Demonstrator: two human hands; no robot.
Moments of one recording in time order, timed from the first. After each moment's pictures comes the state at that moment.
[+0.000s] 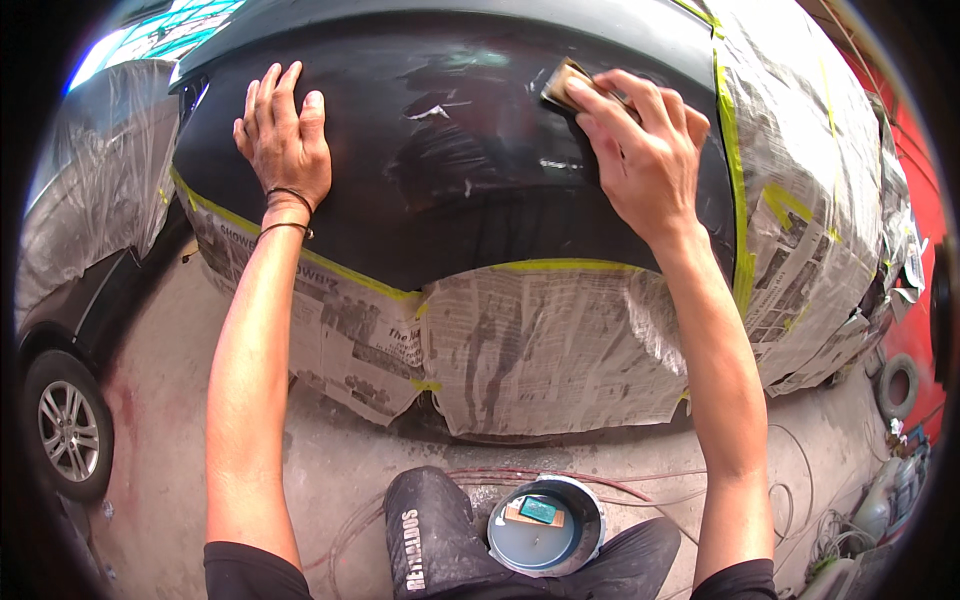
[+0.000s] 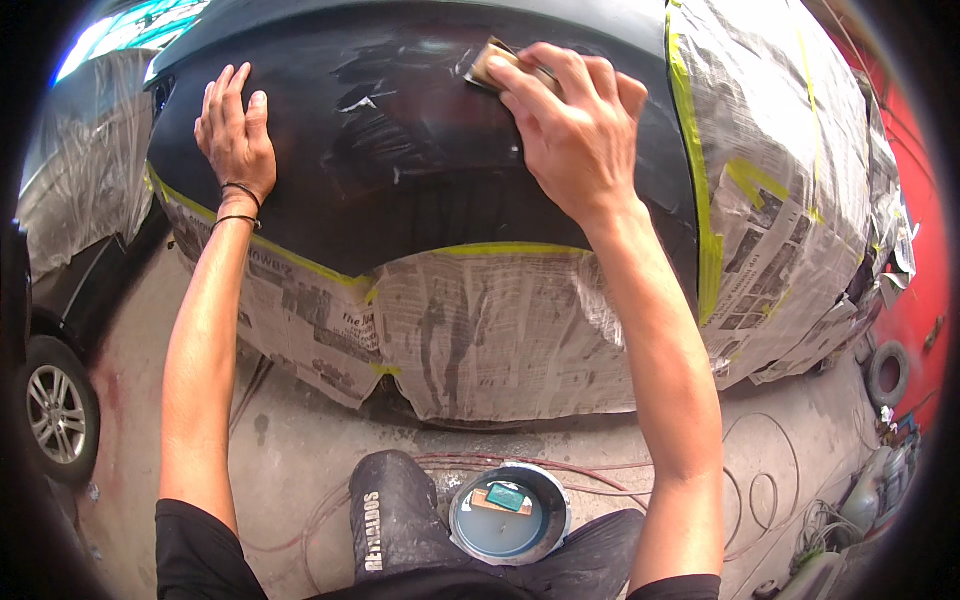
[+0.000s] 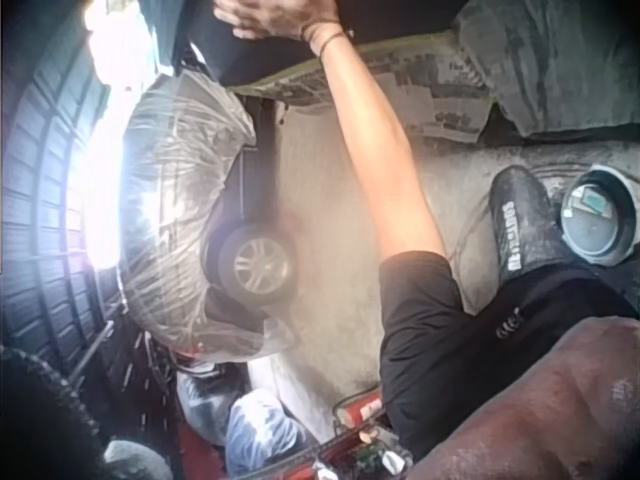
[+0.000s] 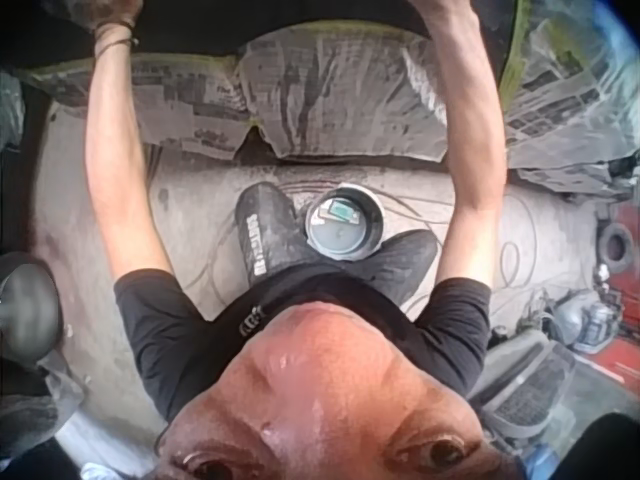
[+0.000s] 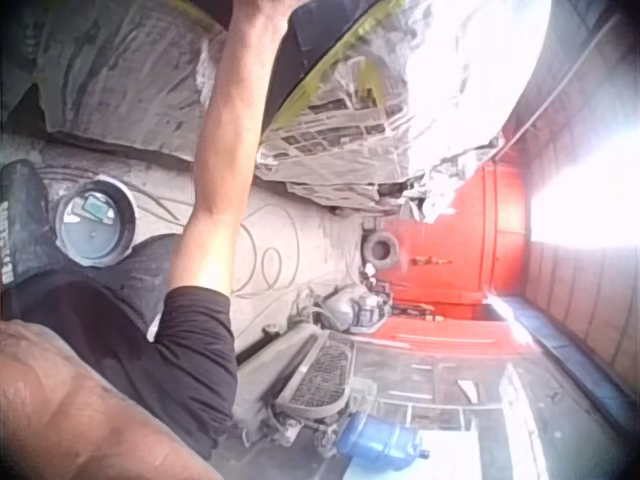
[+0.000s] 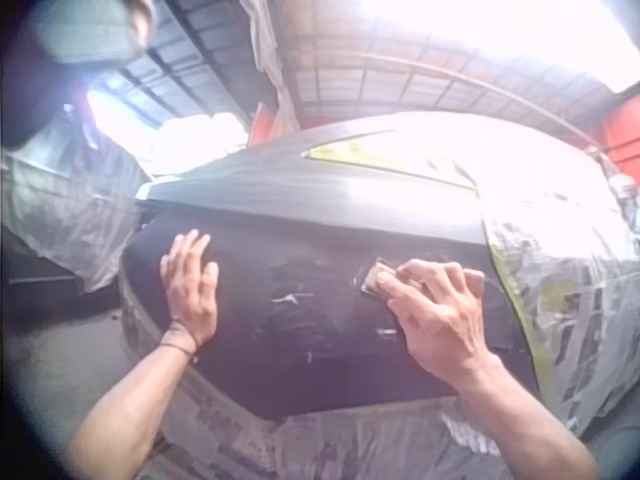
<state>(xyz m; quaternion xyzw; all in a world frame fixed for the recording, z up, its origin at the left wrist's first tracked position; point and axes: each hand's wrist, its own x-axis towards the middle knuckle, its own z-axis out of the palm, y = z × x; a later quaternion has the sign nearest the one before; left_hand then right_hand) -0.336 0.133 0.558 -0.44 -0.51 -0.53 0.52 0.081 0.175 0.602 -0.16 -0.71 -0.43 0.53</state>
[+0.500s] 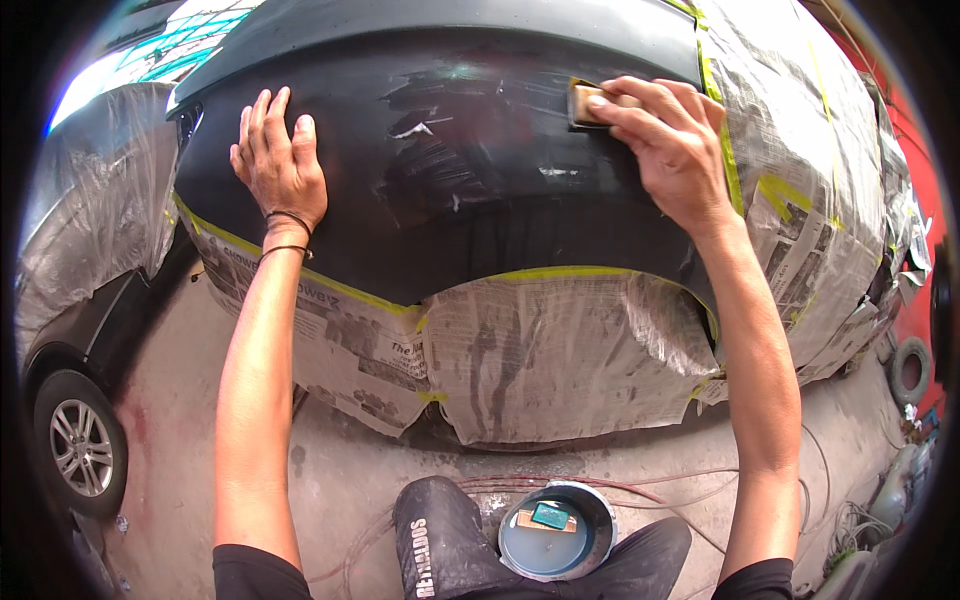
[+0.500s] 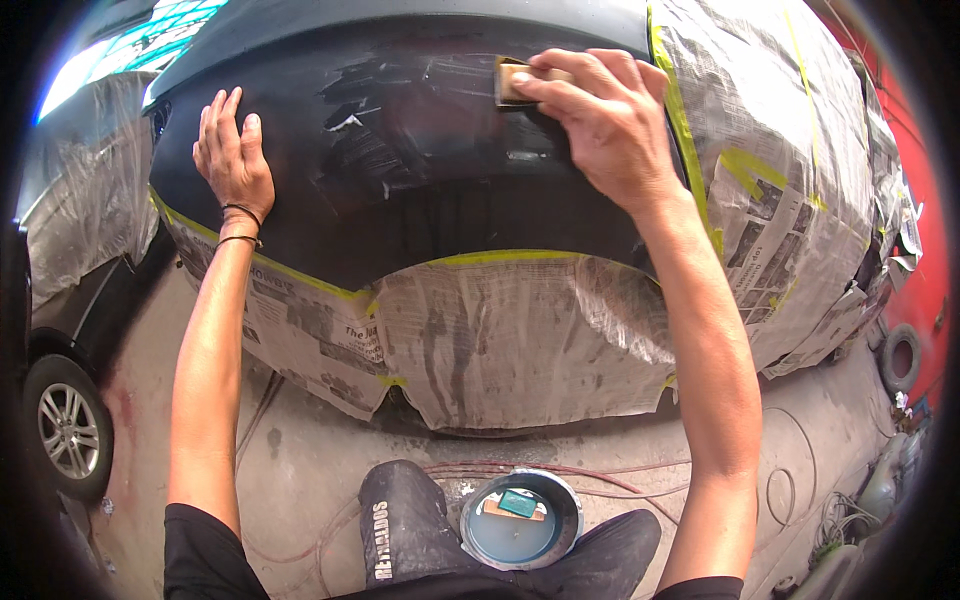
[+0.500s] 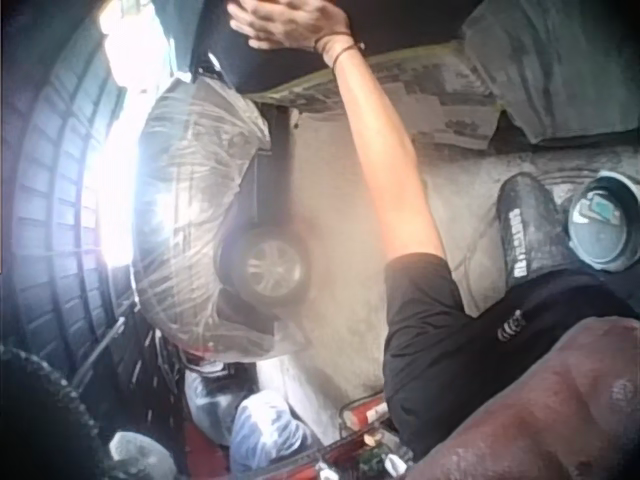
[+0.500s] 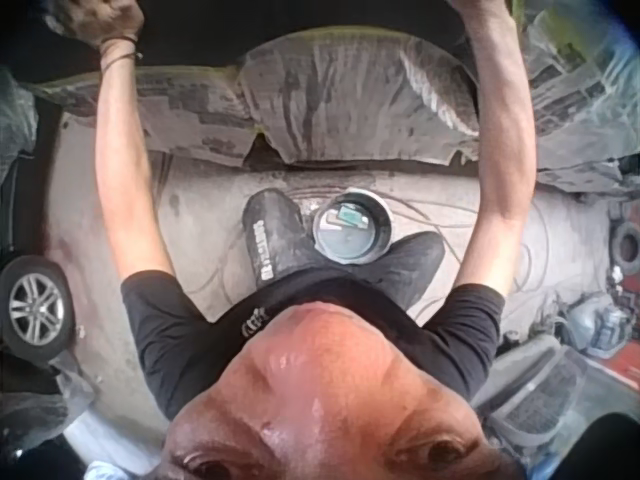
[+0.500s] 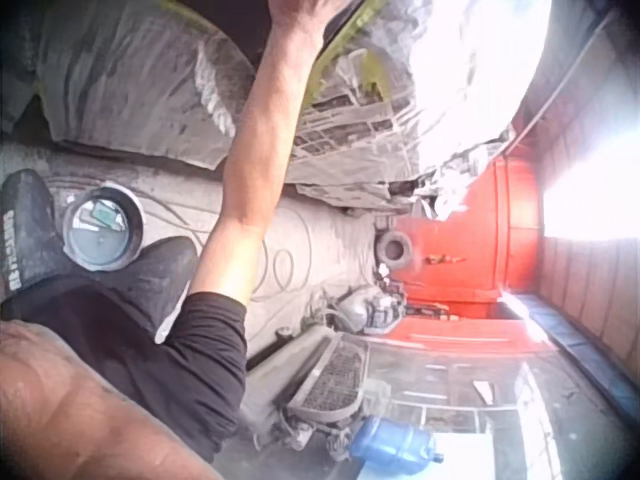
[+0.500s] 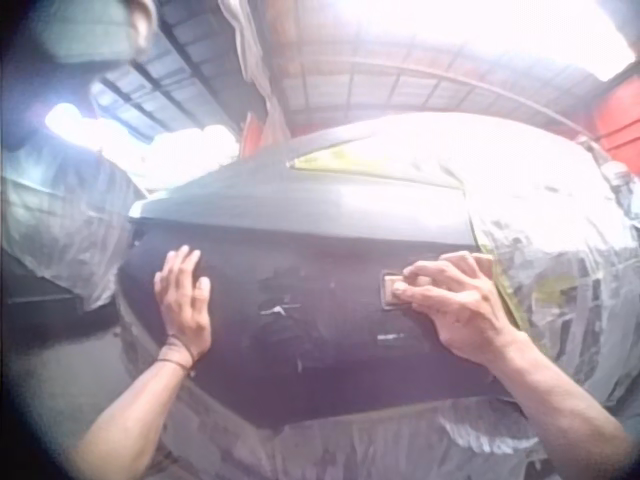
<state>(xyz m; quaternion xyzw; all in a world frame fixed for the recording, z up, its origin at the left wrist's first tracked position) -0.331 0.128 0.560 -0.44 -0.52 -0.53 0.51 0.129 0.187 0.628 -0.13 -0.75 -0.44 0.48</state>
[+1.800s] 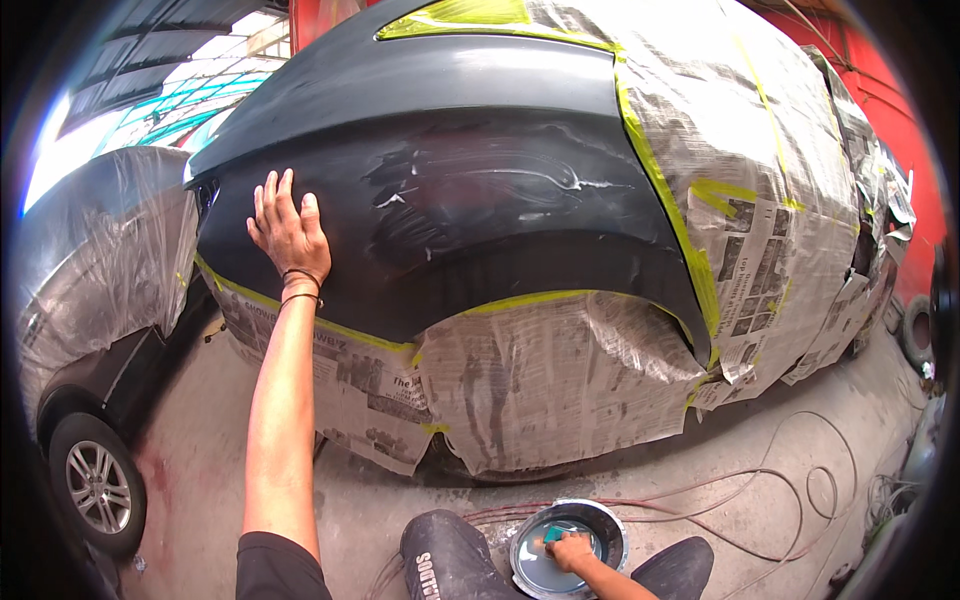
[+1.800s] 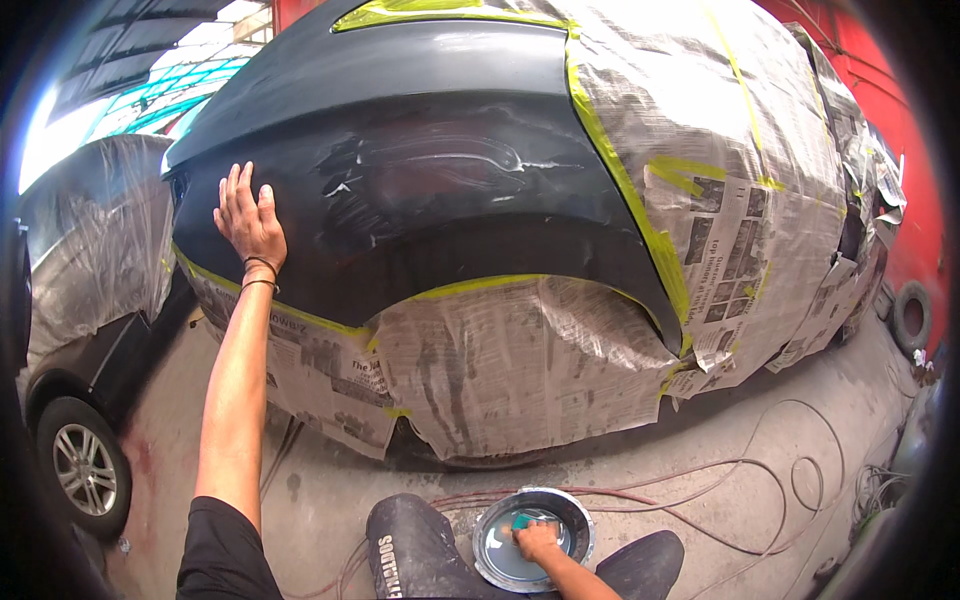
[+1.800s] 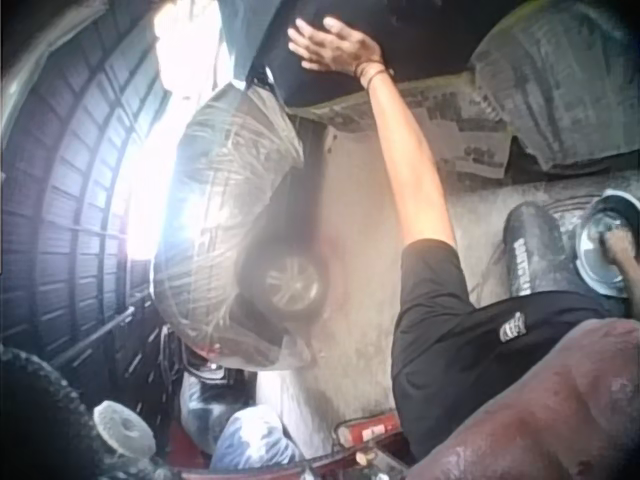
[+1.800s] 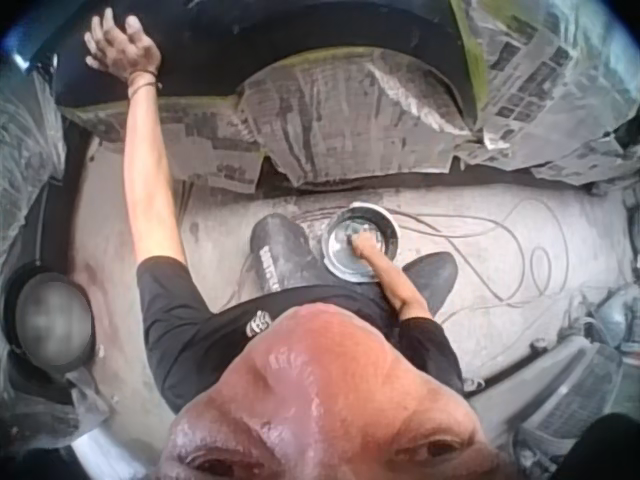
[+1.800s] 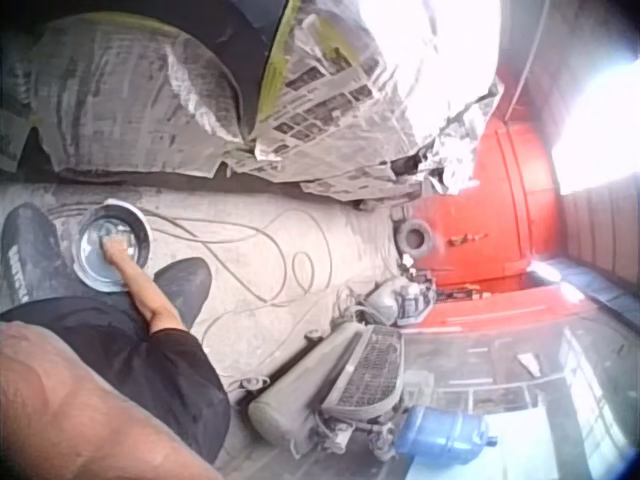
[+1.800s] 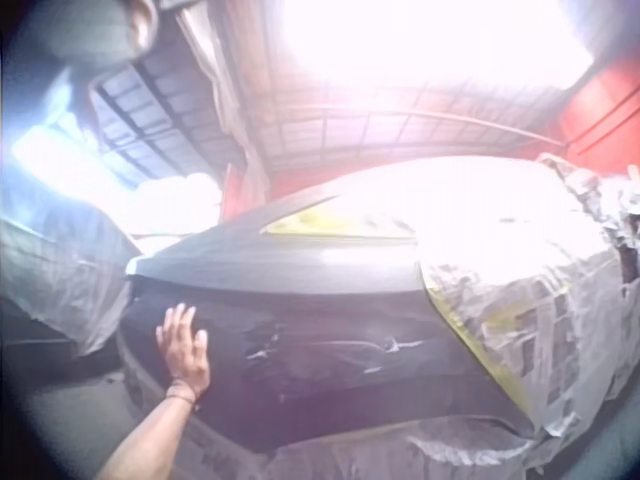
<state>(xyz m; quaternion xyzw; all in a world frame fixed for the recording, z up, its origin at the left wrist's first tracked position) -0.323 0.133 0.558 -0.43 -0.55 -0.52 0.48 0.208 -0.085 -0.033 -0.47 -0.86 0.11 -0.18</state>
